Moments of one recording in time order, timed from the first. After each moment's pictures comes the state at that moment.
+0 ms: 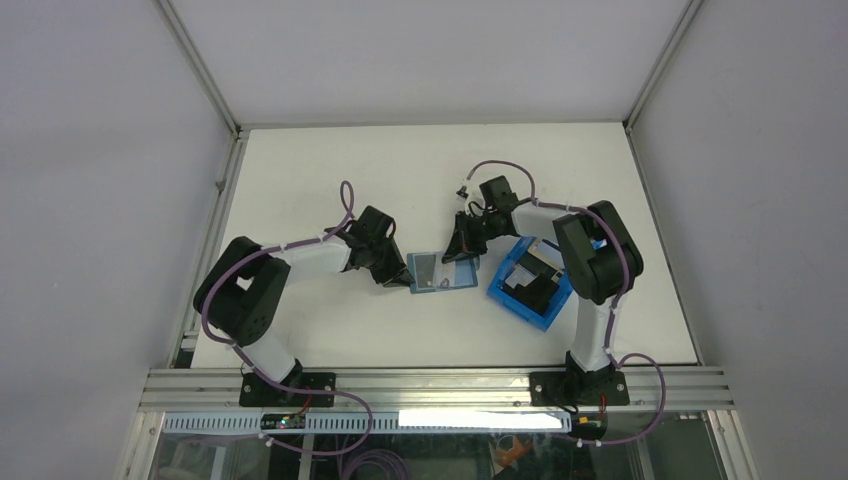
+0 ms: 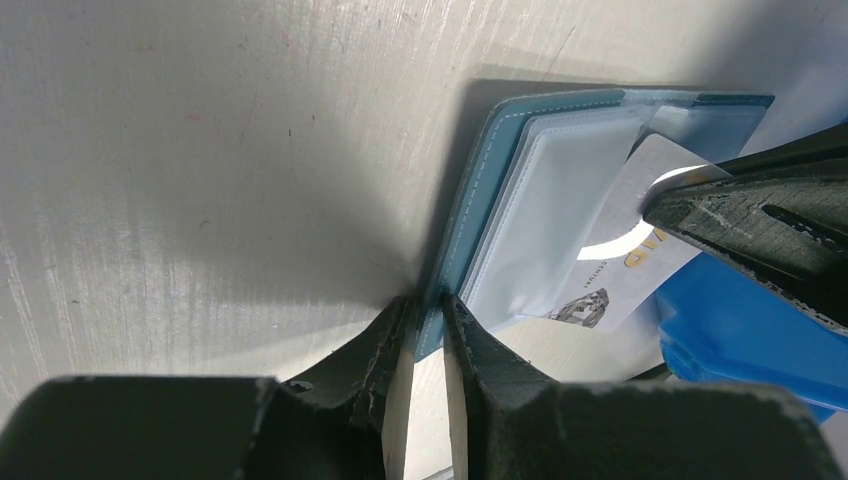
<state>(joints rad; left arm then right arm) -0.59 1.67 0.85 -0.26 0.22 -1.02 0.44 1.94 1.10 -0.25 -0.75 0.41</state>
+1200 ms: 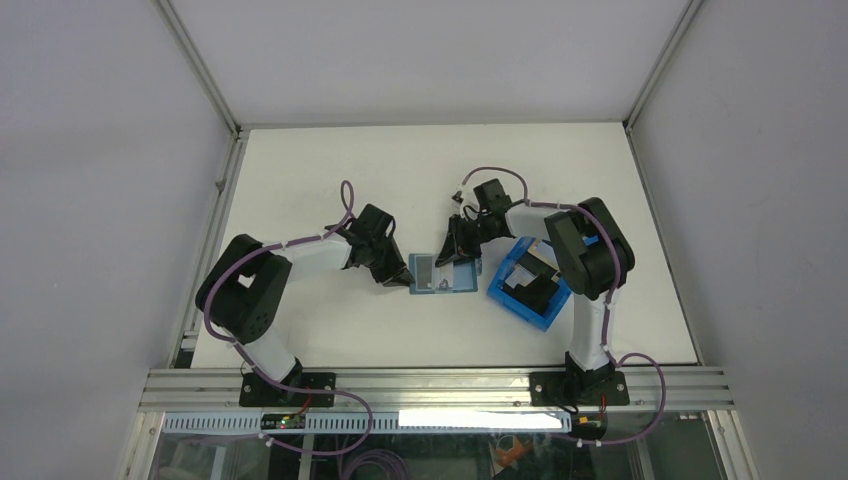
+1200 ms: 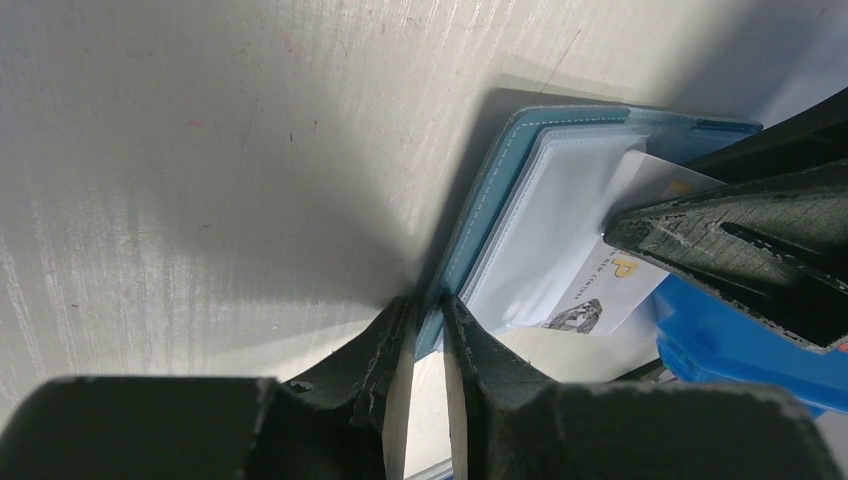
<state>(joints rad) -0.58 1.68 0.87 -0.28 0.25 -1.02 0.46 1.99 1.12 -0.24 -0.80 0.48</state>
